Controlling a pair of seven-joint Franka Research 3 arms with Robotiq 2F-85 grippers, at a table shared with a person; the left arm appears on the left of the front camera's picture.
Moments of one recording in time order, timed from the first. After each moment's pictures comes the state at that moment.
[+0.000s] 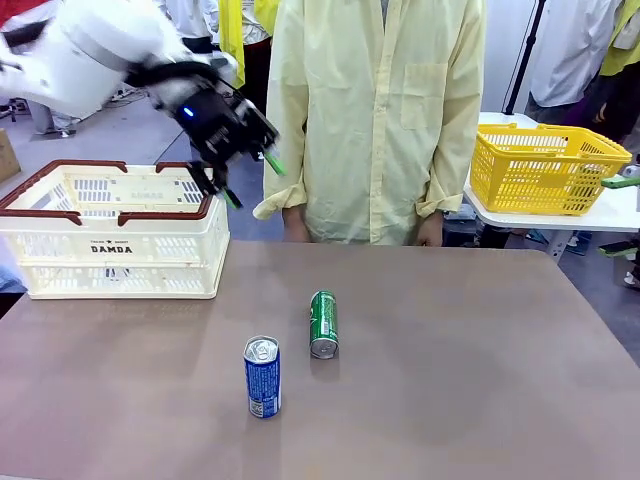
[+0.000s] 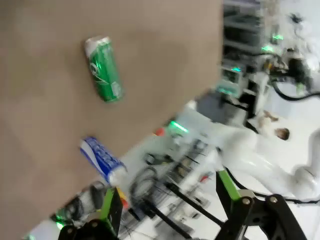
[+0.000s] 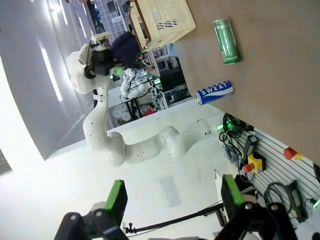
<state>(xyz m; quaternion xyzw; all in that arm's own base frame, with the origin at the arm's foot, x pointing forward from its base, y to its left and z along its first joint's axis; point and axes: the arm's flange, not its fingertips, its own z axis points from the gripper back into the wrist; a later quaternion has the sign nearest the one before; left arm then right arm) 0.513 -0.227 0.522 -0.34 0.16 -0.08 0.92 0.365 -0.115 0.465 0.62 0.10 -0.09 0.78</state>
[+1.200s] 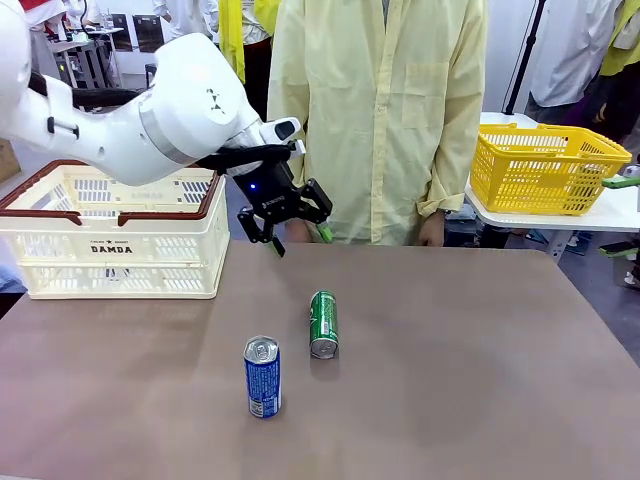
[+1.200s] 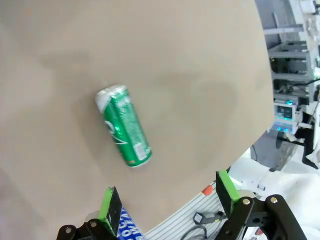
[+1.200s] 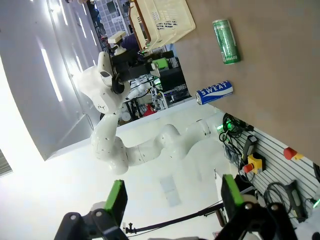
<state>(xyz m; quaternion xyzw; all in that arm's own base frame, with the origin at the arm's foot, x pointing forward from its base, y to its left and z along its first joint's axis) 0.455 -0.324 0.453 -0.25 -0.01 -0.11 0.96 0.365 -0.116 0.465 0.62 0.10 -0.09 0.78</state>
